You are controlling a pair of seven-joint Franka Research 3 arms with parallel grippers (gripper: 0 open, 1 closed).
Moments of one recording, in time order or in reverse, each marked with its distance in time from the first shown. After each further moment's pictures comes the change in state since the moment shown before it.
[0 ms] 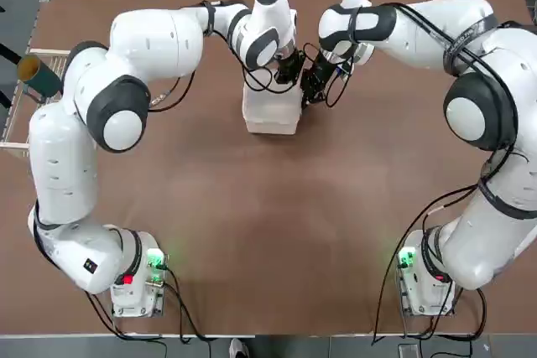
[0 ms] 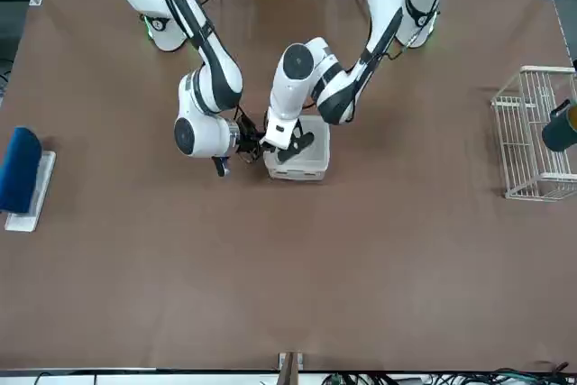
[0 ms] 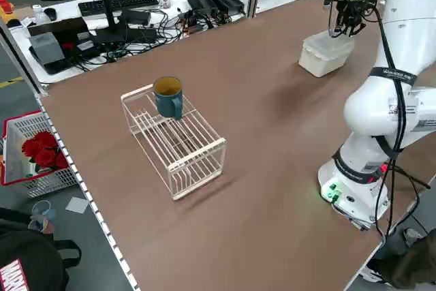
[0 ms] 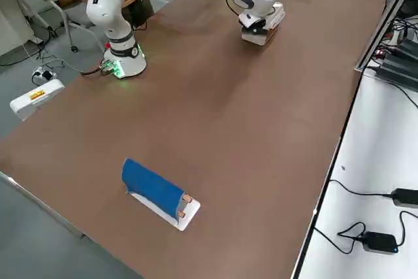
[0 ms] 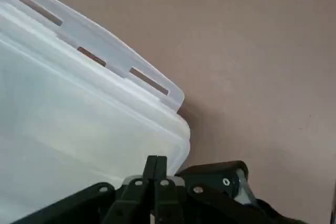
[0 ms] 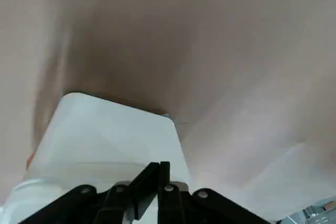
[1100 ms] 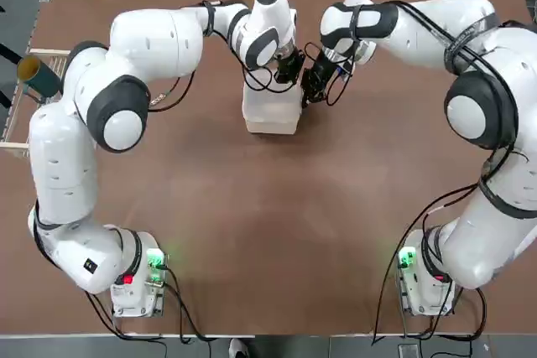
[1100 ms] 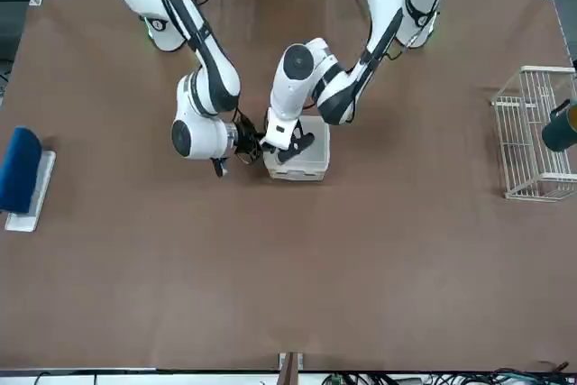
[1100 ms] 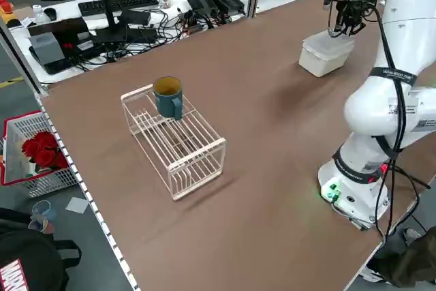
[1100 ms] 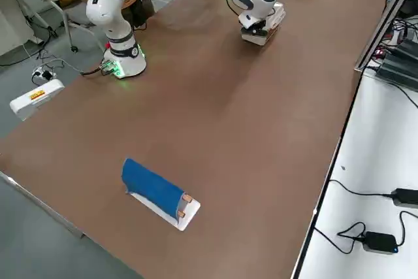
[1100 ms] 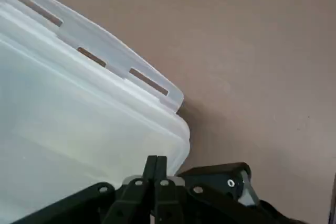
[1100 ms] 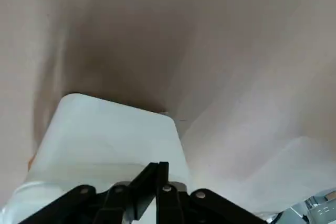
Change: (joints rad) left arm 0.001 0.001 0.002 0.001 0.000 0.005 0.000; right arm -0.015 0.000 0.002 -0.001 0.026 -0.013 -0.001
